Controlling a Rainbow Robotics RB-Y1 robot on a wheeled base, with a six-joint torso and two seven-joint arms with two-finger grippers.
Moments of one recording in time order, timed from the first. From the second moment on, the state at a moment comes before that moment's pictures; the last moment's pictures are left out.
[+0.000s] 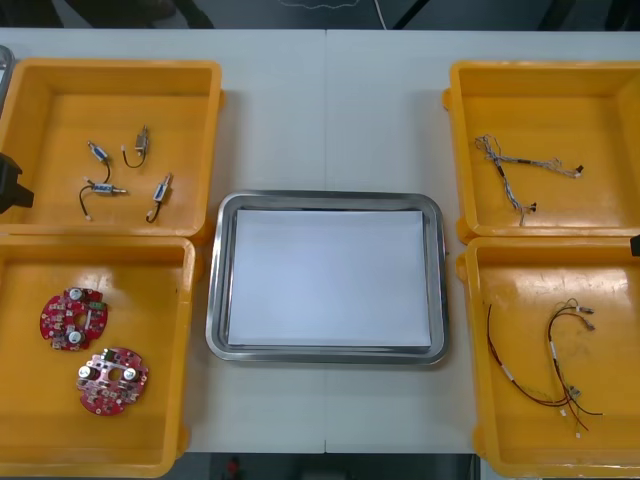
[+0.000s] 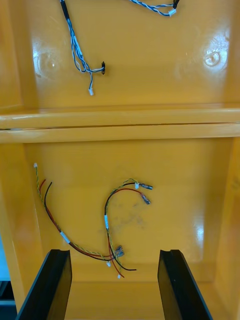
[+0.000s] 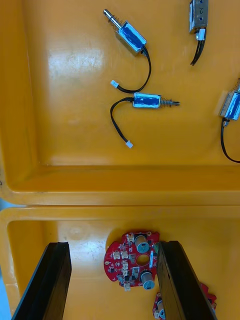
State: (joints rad) right arm -0.20 -0.94 -0.34 -2.27 -1.06 1.92 1.07; left arm -0.42 0.71 0.36 -1.92 0.67 1.91 -1.49
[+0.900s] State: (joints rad) right arm -0.20 -0.94 -0.34 -2.27 -1.06 1.92 1.07; left arm -0.42 0.71 0.36 -1.92 0.67 1.91 -1.49
